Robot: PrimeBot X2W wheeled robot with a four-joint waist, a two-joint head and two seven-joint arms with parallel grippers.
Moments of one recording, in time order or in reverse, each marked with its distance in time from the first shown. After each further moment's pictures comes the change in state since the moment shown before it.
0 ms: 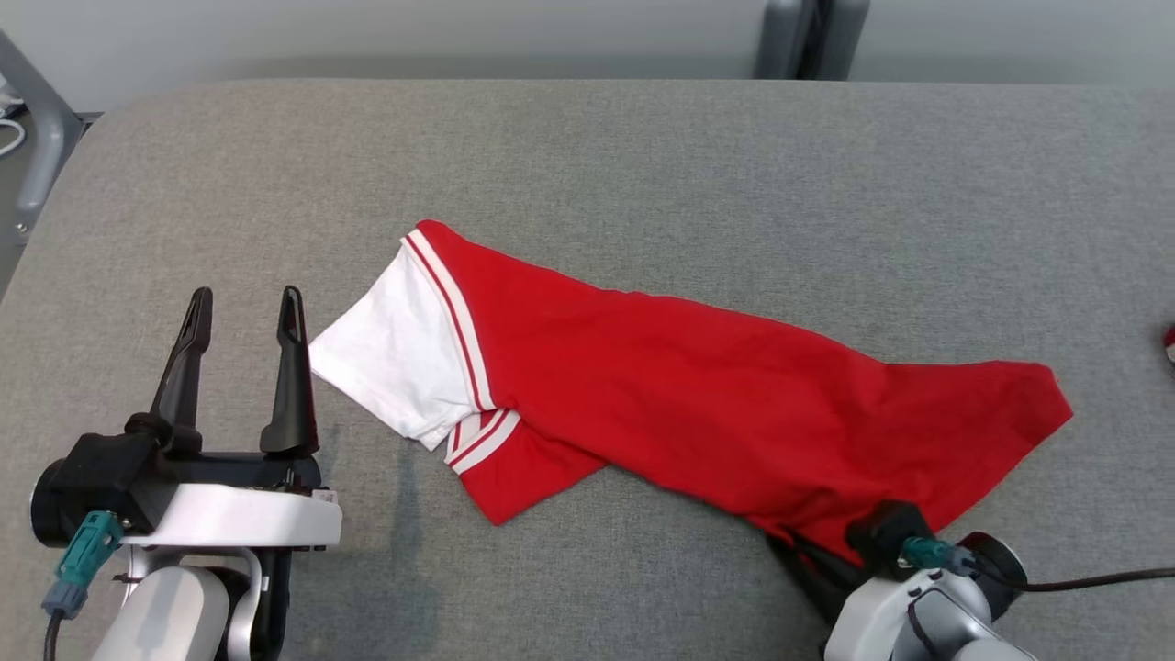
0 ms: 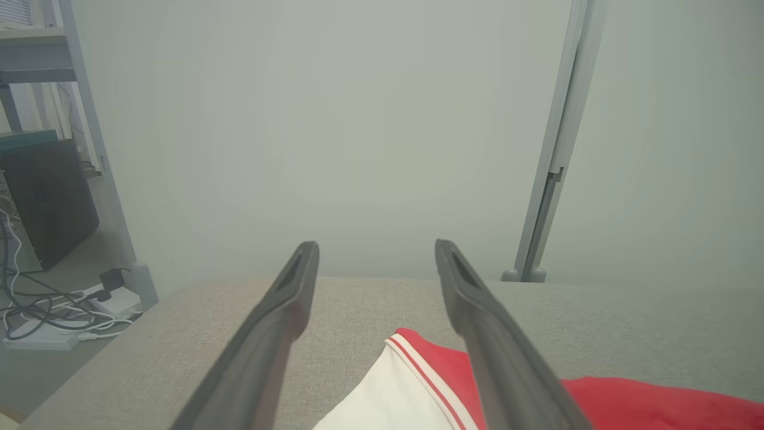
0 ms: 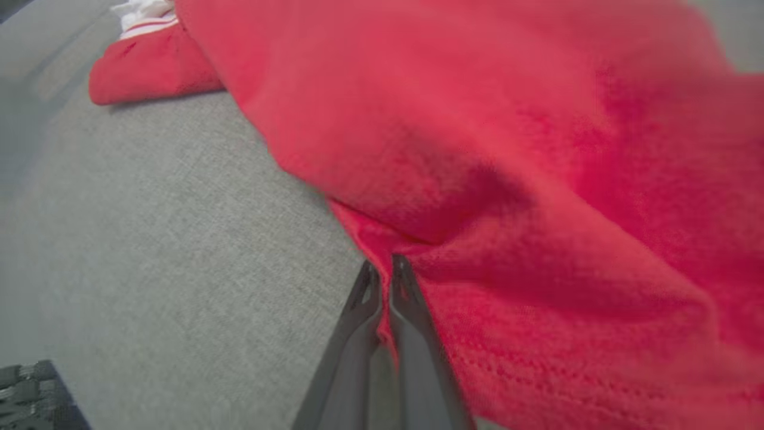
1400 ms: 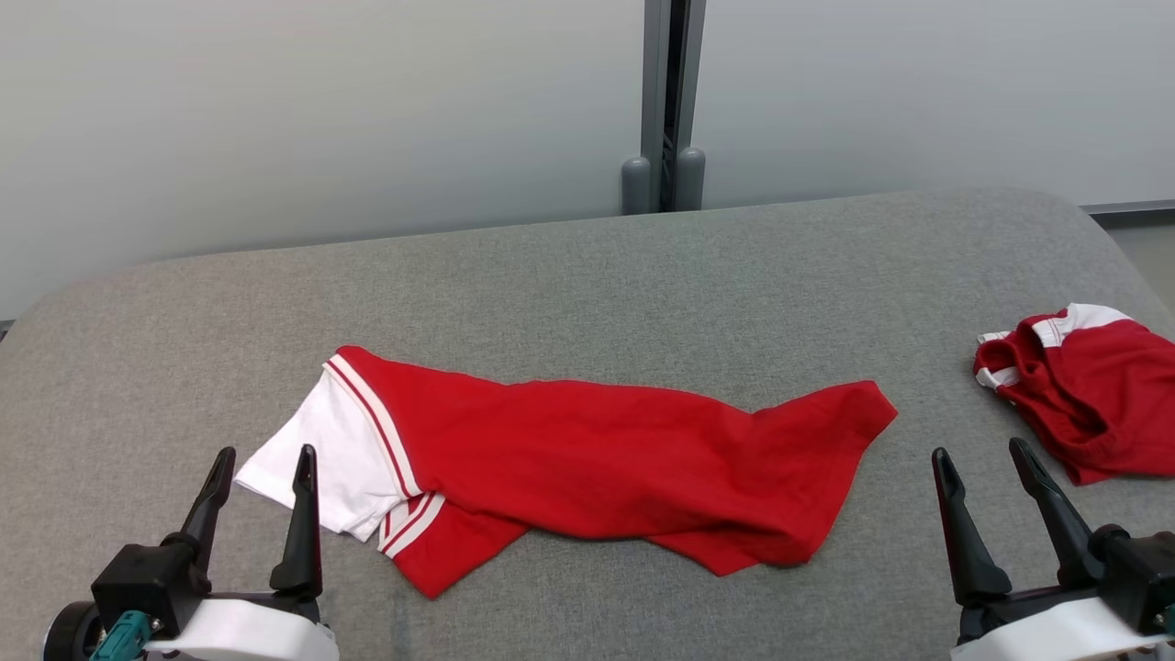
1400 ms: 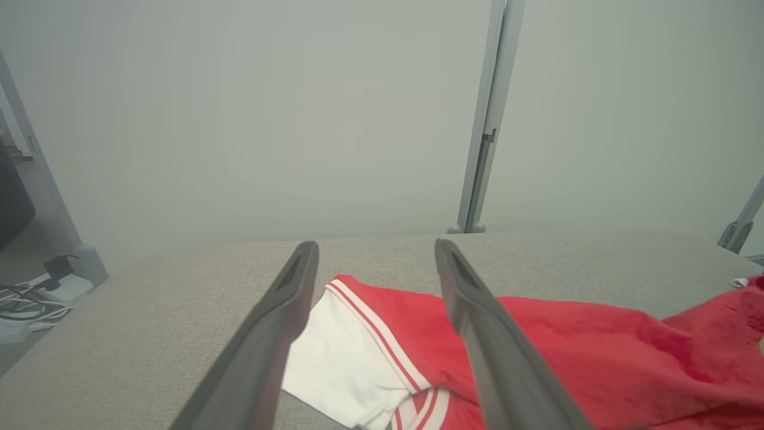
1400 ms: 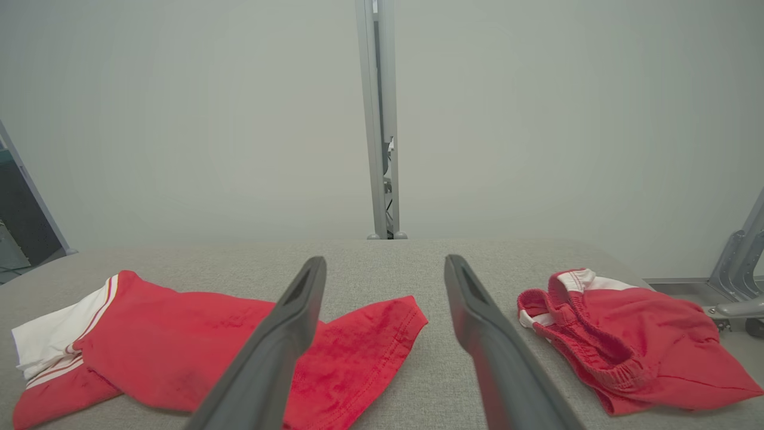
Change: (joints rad) left arm 0.231 0.066 -0.033 -0.036 -0.027 0.054 0.097; right arm 0.312 0.216 -0.557 -0.444 -0.175 0.002 -0.123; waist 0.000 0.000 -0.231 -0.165
